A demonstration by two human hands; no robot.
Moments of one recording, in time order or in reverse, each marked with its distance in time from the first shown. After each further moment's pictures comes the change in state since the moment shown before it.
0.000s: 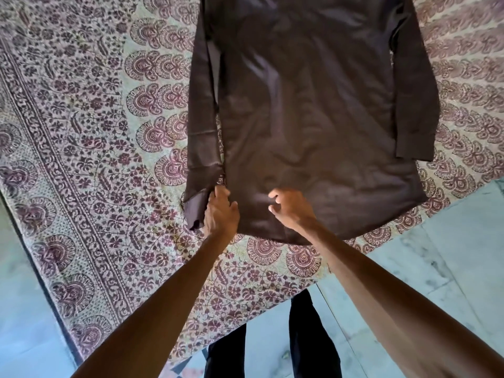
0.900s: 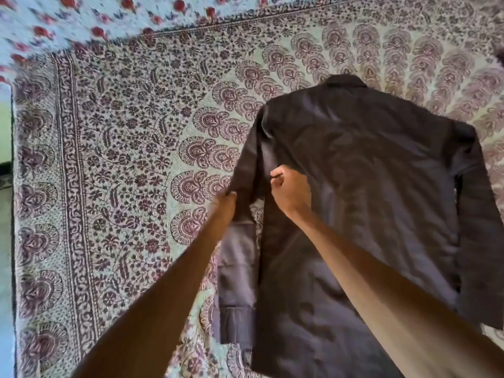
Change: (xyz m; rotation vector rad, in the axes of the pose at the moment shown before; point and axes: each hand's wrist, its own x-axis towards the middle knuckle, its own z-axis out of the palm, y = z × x) left_hand 0.285 0.039 -0.083 -0.397 -0.066 -0.402; right_hand 0.252 -0.180 -0.119 0.177 0.327 -0.087
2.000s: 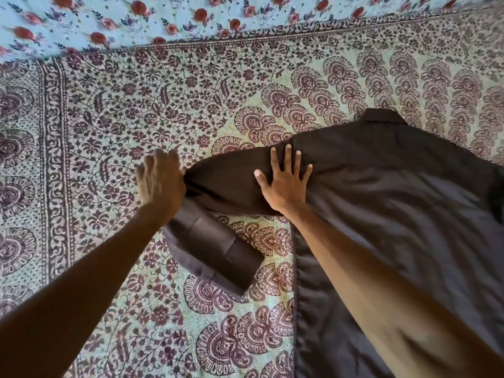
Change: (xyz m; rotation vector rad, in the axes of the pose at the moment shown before) left_hand 0.146 0.045 -0.168 0.839 0.465 0.533; right_hand 0.152 -0.056 0.107 -0.462 -0.059 -0.152
